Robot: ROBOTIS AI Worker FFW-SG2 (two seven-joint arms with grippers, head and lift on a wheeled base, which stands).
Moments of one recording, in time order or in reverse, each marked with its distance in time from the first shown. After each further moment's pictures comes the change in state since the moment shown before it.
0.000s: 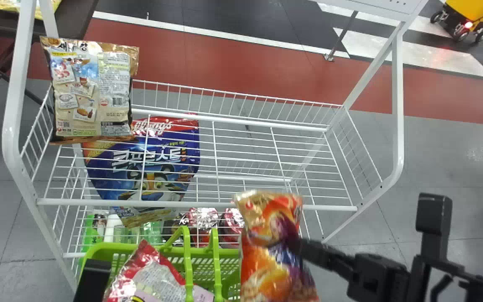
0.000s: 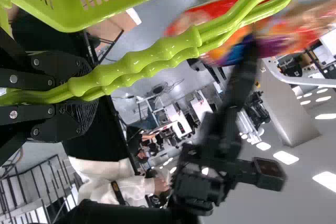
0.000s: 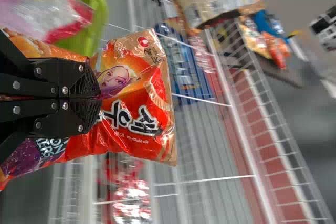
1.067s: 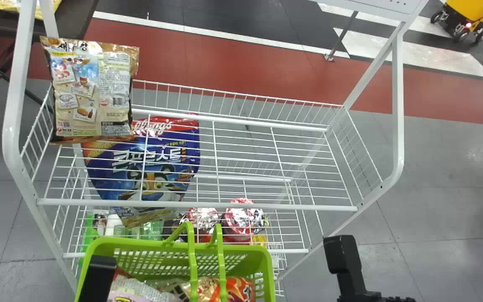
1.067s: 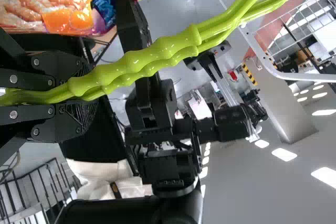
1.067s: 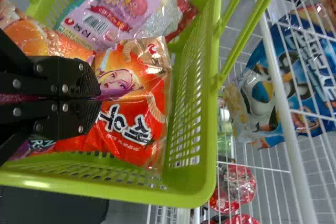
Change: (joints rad) left arm -0.008 -0.006 -0.016 0.001 -0.004 -0.018 0.007; right arm 0.067 -0.130 0.368 0.137 0.157 0.032 -0.100
